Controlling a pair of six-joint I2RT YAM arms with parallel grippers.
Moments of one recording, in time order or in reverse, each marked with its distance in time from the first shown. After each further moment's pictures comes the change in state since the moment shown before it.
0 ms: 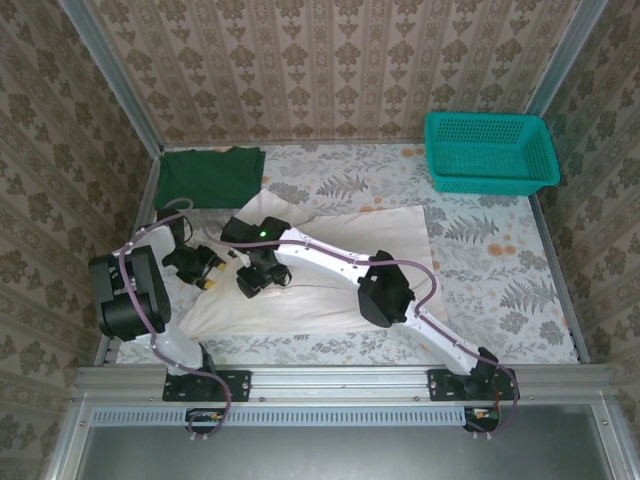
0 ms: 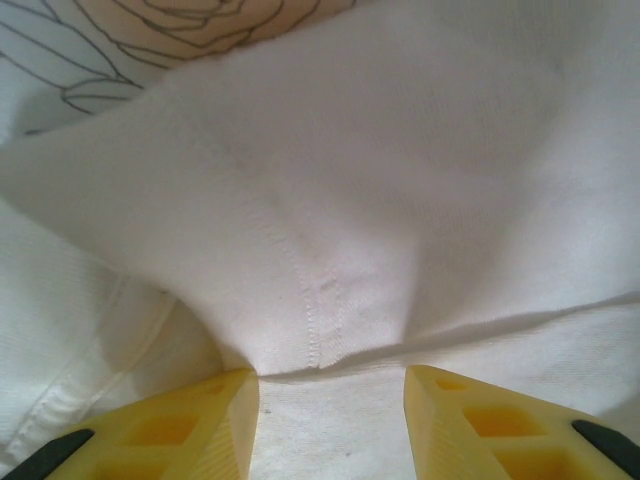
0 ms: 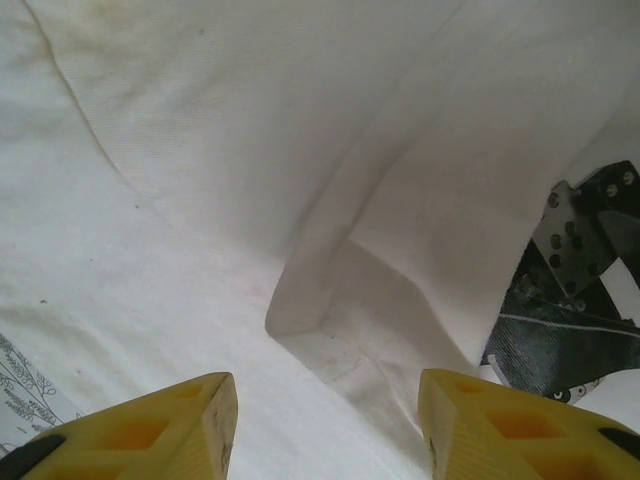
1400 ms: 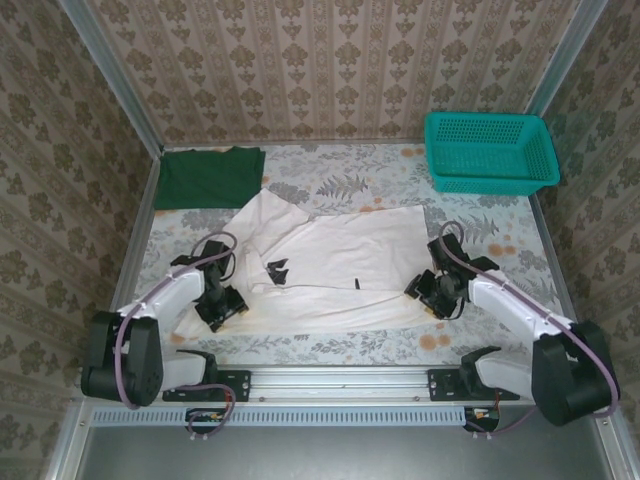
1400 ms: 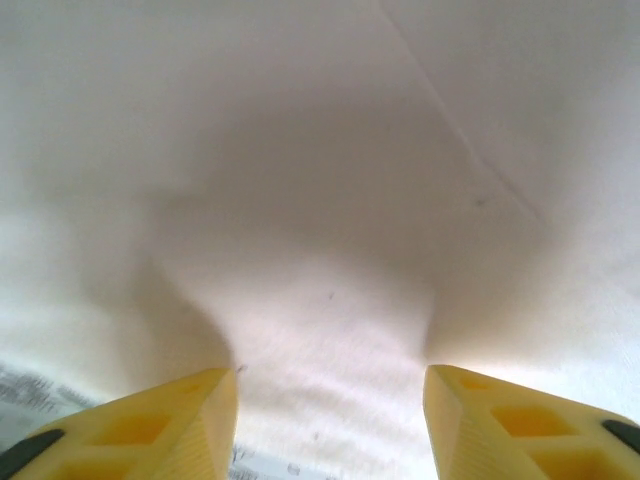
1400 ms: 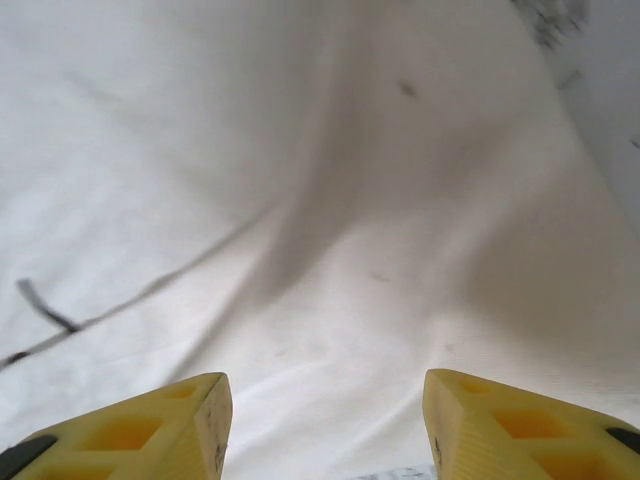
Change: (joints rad) left arm -0.400 -0.411 -0.280 -0.206 -0.244 -0.155; right arm -0.738 -1.425 -1.875 0.493 -0.079 0.655
